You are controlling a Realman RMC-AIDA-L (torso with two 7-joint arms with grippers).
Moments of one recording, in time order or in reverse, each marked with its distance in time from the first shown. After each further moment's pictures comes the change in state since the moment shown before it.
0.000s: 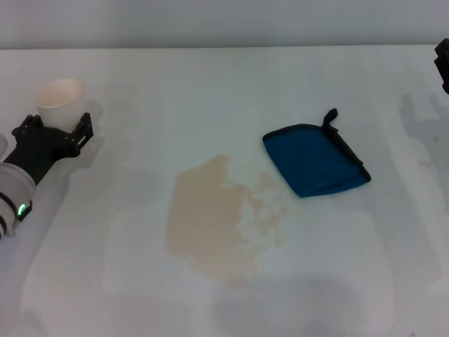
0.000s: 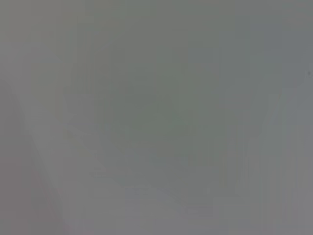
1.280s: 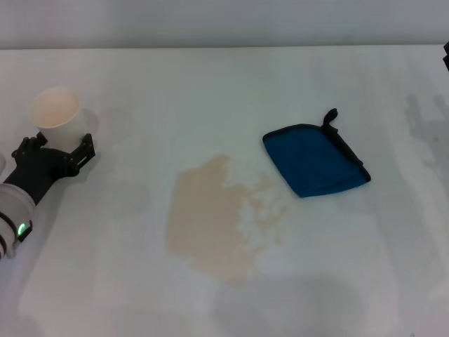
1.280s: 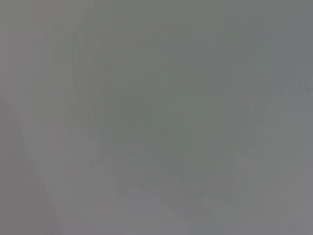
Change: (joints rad) left arm 0.025 -0.003 -0.006 -0.042 -0.005 0.001 -0.009; right arm -0.008 -0.002 0.000 0.011 0.002 -0.040 0.025
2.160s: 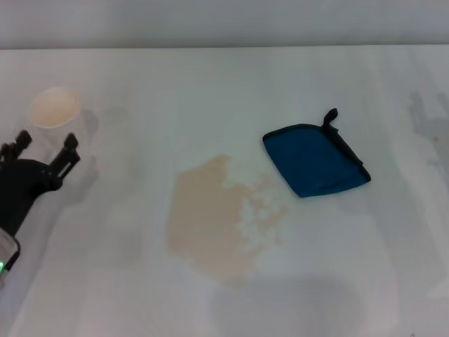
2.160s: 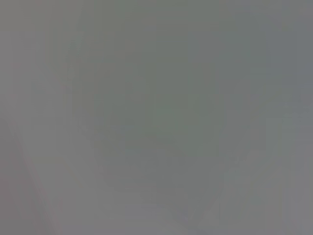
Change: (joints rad) left arm 0.134 0.000 0.007 -0.068 0.005 0.392 -0.009; right arm -0.002 0.000 0.014 0.000 -0.002 -0.037 0.014
